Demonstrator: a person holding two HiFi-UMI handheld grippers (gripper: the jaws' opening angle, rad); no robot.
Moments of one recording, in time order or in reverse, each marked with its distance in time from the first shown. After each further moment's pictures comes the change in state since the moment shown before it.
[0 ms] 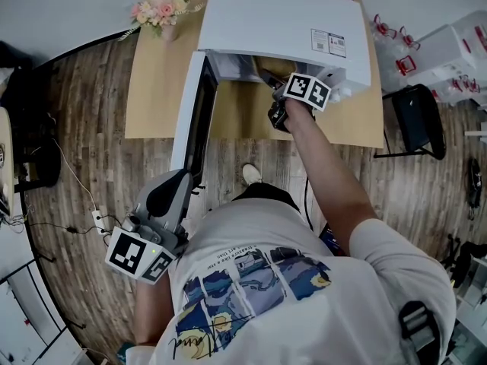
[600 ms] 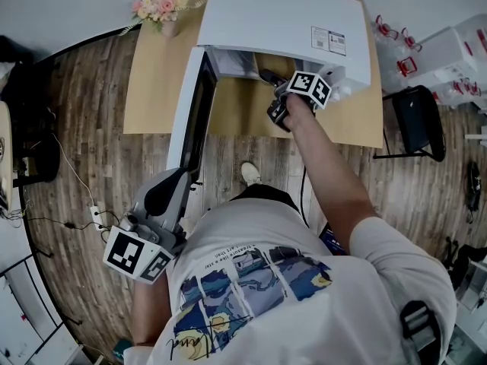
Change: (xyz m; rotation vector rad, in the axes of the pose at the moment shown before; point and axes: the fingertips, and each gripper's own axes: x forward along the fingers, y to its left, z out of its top) left arm -0.003 -0.007 -0.003 0.005 0.002 0.016; right arm 0.003 -0.018 -0.018 0.219 0.065 -0.003
